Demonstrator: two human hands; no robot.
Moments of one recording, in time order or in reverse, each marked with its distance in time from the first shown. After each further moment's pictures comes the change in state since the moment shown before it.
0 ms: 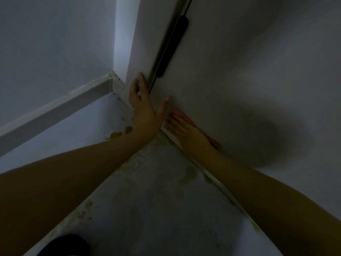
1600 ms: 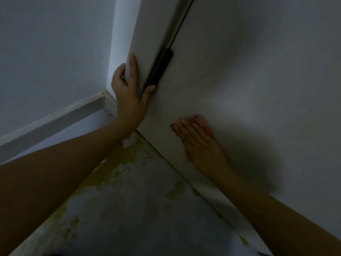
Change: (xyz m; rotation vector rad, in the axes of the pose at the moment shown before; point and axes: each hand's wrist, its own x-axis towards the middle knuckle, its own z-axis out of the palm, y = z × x) left_hand 0.061 0.027 -0.023 0.080 0.182 0.304; right_hand -0.068 0.039 -0.001 0.120 0.328 0.359
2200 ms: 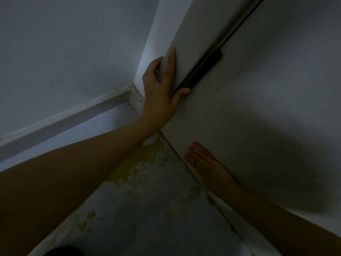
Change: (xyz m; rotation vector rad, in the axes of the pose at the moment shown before) left_hand 0.008 -0.006 -0.004 0.029 -0.056 0.026; right_hand 0.006 -0.050 0.038 -0.101 -0.407 -0.593
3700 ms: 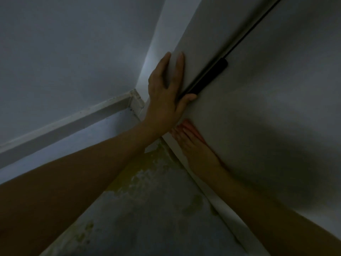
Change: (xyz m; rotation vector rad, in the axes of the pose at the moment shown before) left_hand 0.006 -0.006 0.008 0.007 0.035 0.098; right_hand 0.052 0.045 -0.037 0.018 0.161 0.228
